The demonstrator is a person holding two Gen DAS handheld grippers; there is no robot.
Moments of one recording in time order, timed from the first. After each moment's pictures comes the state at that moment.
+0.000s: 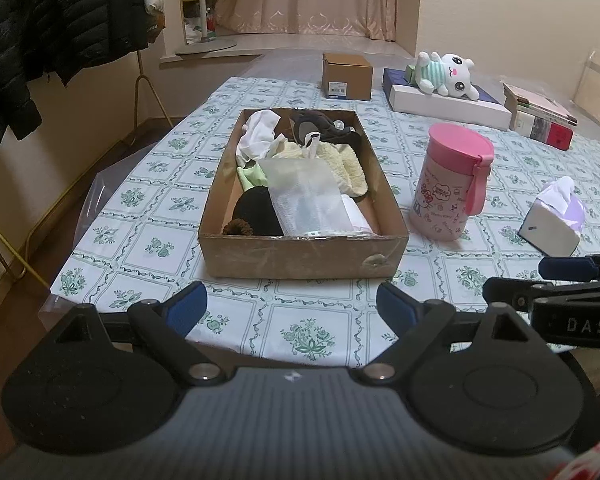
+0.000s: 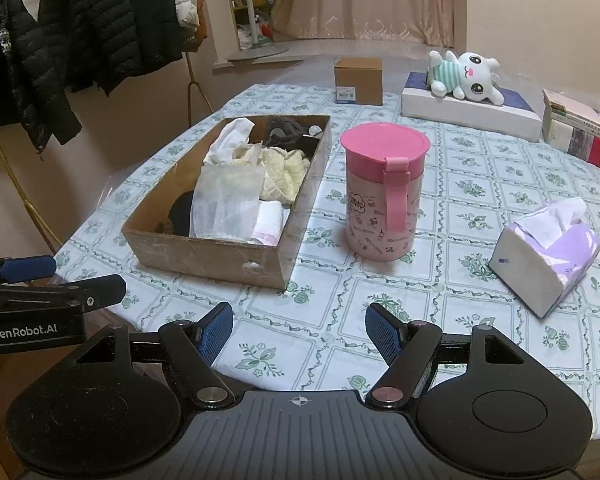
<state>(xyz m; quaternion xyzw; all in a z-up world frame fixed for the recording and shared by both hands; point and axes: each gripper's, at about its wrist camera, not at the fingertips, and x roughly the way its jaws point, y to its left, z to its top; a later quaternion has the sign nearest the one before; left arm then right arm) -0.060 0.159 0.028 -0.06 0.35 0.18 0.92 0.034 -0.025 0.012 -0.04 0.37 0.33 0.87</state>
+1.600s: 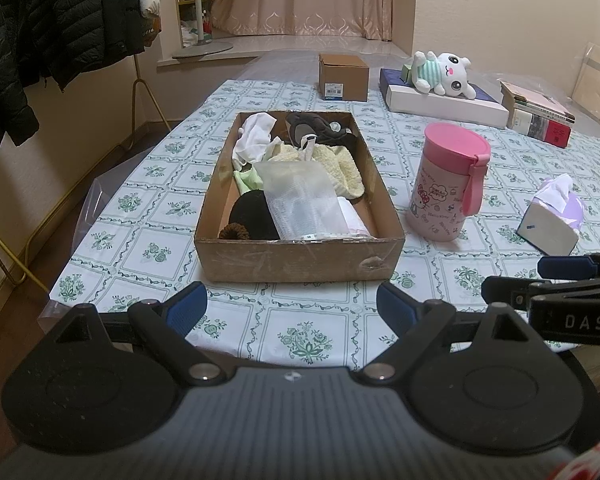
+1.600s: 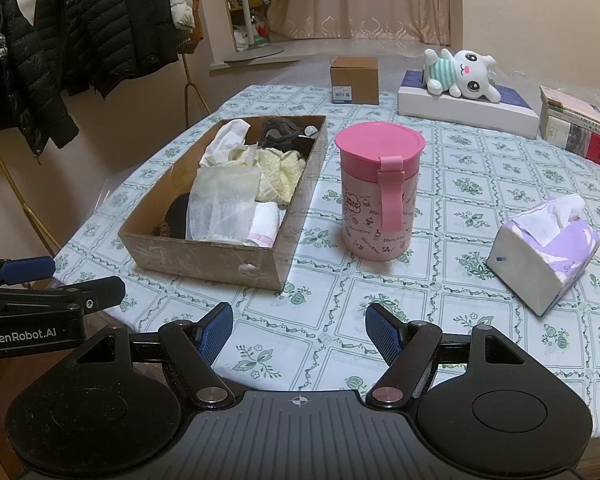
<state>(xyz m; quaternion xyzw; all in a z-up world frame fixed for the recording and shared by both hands) -0.055 0.157 0.028 -0.05 0.35 0.17 0.92 0.037 -0.027 0.012 -0.04 0.38 0.33 0.87</state>
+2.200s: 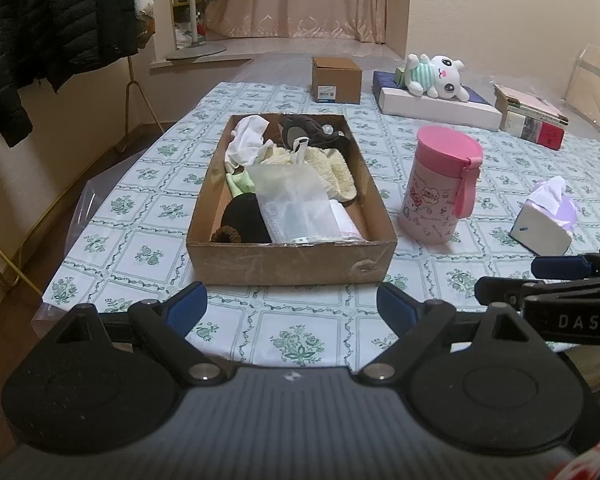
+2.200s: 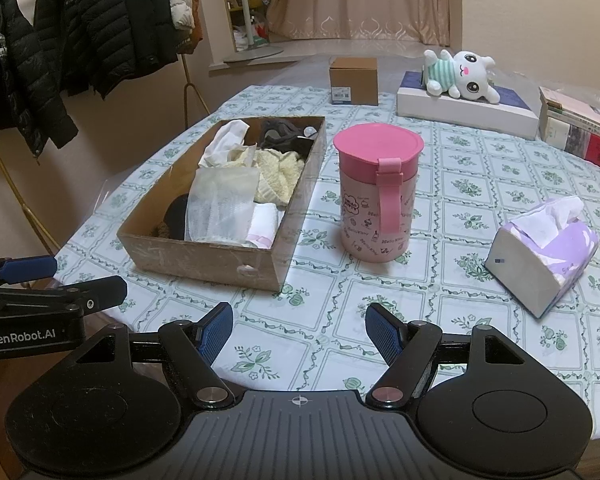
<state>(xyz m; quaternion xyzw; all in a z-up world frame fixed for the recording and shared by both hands) -0.054 0.157 0.031 -0.06 0.35 0.16 0.92 0.037 -0.027 0.012 -0.04 0.38 0.33 0.87</state>
